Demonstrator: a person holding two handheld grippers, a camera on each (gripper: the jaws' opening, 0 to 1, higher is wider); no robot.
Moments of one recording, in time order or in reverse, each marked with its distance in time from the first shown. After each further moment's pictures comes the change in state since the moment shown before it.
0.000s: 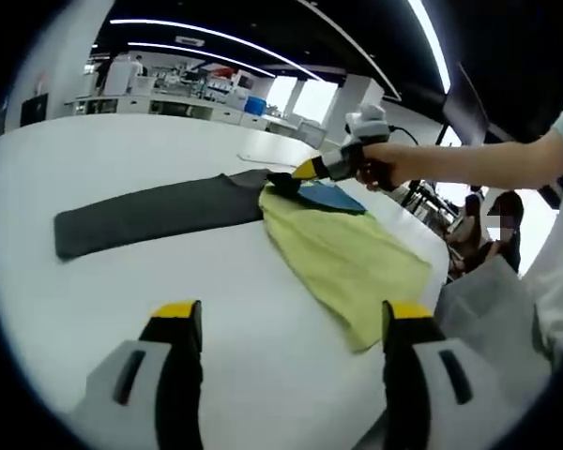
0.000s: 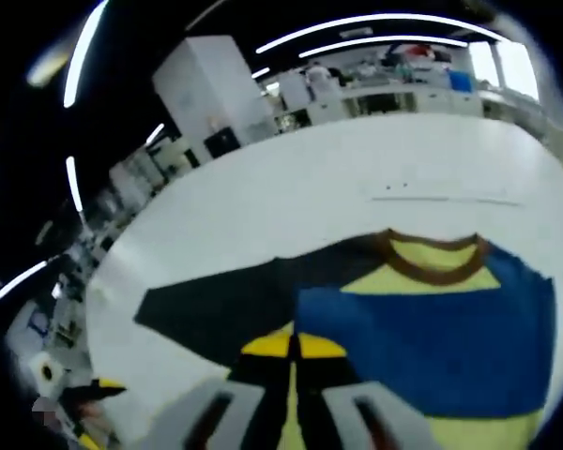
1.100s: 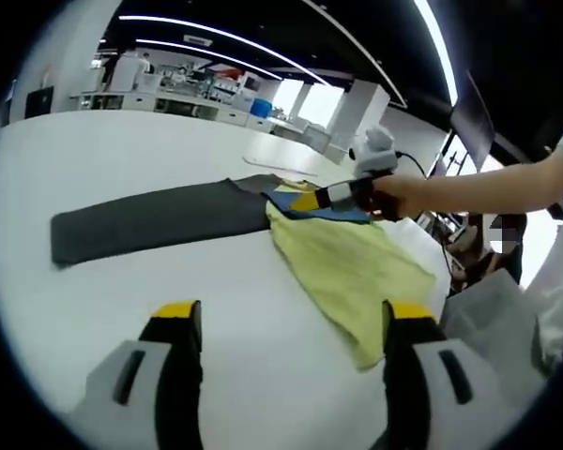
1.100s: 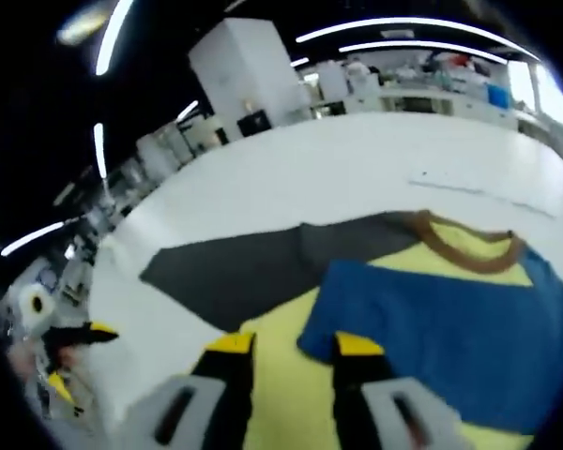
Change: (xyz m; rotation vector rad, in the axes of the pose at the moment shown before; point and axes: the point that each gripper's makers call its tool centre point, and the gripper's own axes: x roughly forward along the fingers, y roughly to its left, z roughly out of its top) left arm 0.011 0.005 0.012 -0.027 -0.019 -0.002; right arm 0.001 0.014 -0.032 -0.194 -0.011 0.133
